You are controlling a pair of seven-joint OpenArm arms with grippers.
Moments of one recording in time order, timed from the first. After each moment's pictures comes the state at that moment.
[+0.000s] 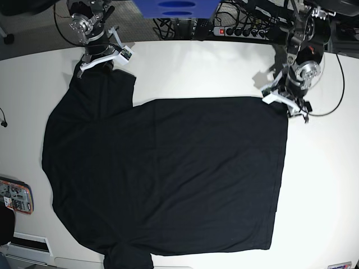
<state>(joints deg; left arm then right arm) 22.2 -26.6 5.0 96.1 50.8 -31.4 19.8 -41.6 14.7 -4.7 105.2 -47.4 23.8 -17.8</state>
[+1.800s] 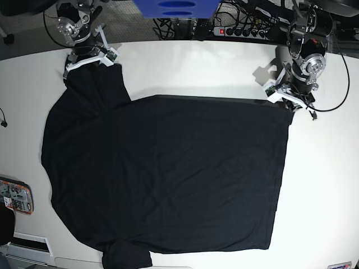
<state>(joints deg) 26.6 -24.0 -3.6 104.8 49.4 -29.8 19.1 -41.4 14.5 4.4 108.7 -45.7 28.9 -19.2</state>
